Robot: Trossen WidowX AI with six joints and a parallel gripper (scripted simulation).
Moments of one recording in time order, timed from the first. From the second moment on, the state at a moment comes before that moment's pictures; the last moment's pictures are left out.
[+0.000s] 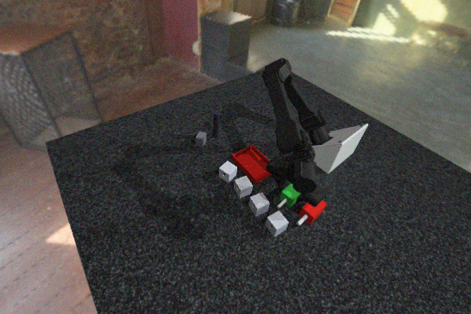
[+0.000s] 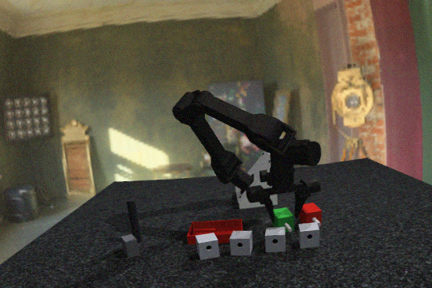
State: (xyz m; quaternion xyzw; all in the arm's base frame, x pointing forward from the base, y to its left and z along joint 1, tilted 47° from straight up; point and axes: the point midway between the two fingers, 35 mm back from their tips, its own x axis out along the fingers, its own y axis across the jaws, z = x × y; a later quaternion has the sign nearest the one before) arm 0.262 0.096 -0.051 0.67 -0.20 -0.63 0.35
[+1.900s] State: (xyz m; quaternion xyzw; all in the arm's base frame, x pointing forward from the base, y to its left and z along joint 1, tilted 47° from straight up) arm 0.277 0.127 -0.006 0.72 -0.36 -0.56 0.17
